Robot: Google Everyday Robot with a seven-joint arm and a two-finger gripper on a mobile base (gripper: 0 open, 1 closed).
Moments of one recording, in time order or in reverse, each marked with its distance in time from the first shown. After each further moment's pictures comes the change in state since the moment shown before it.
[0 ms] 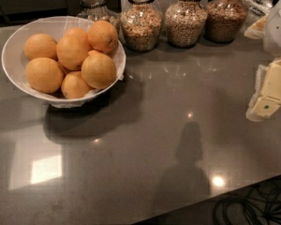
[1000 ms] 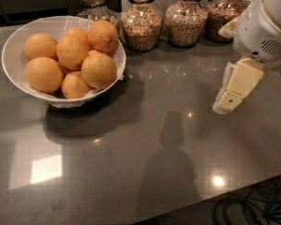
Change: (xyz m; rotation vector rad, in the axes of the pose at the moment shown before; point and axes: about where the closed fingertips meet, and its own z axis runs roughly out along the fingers) arm -0.043 -0.013 0.027 0.014 -0.136 -0.006
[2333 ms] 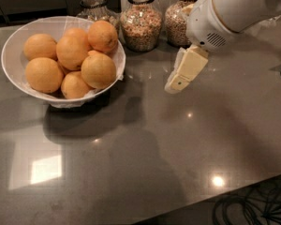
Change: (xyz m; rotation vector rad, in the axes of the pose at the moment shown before) arm -0.095 -0.033 0.037 0.089 -0.236 -0.077
